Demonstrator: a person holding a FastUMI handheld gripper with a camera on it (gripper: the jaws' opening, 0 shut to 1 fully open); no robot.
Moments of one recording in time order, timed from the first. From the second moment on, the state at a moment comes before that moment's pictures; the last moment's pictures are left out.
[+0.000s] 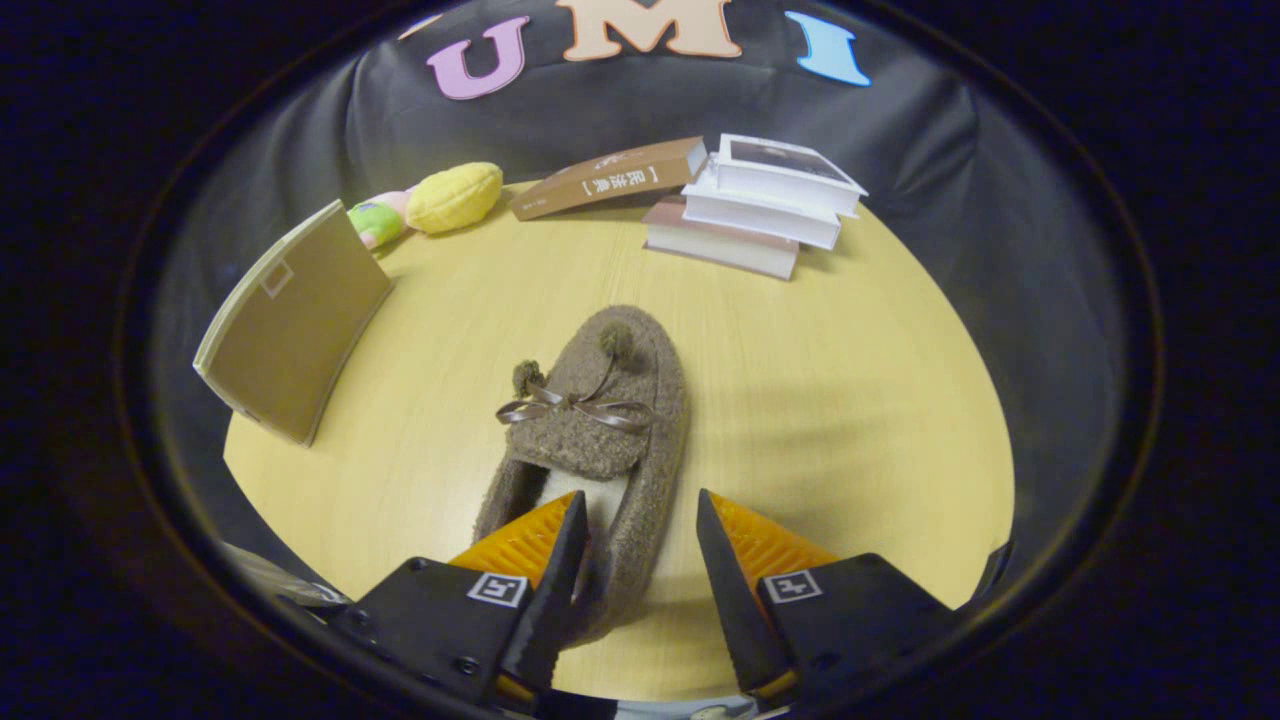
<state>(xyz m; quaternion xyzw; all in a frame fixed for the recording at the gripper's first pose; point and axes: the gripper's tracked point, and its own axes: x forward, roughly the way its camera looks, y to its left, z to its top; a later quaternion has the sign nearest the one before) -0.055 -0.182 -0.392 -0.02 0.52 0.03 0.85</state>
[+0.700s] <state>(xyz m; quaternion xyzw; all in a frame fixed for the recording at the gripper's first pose) -0.060 -0.169 -0.362 0.12 0.55 -0.05 0.82</state>
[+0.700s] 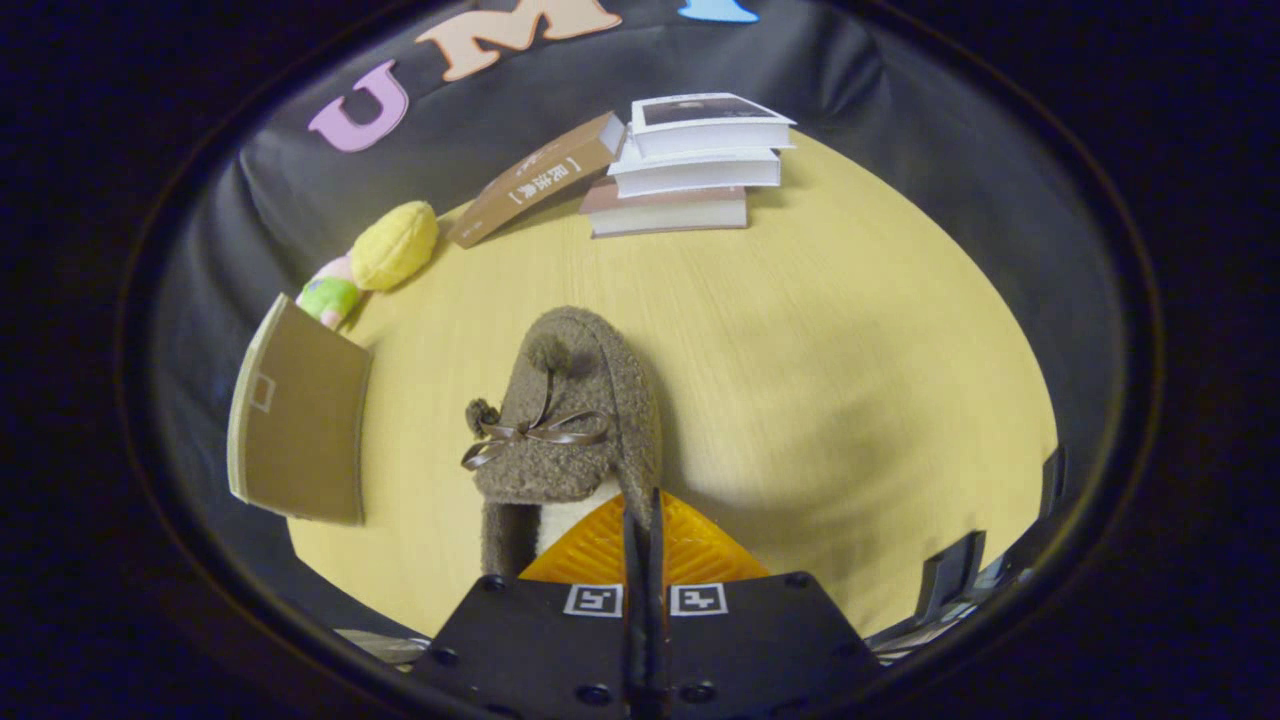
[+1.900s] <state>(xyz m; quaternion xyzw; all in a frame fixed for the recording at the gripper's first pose) 0.005 0.098 -0.226 0.14 0.47 0.05 0.87</state>
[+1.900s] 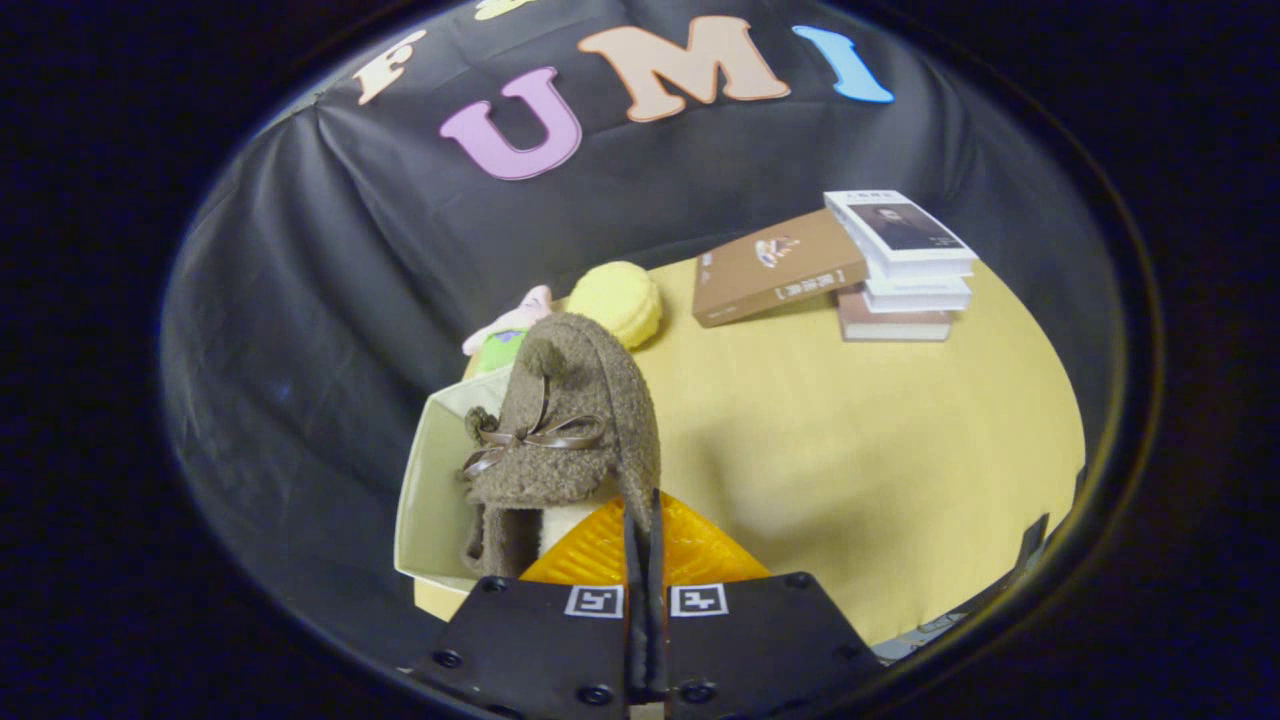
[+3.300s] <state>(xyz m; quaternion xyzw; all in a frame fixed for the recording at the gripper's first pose) 0.029 0.233 -0.287 0.05 0.47 0.05 0.88</state>
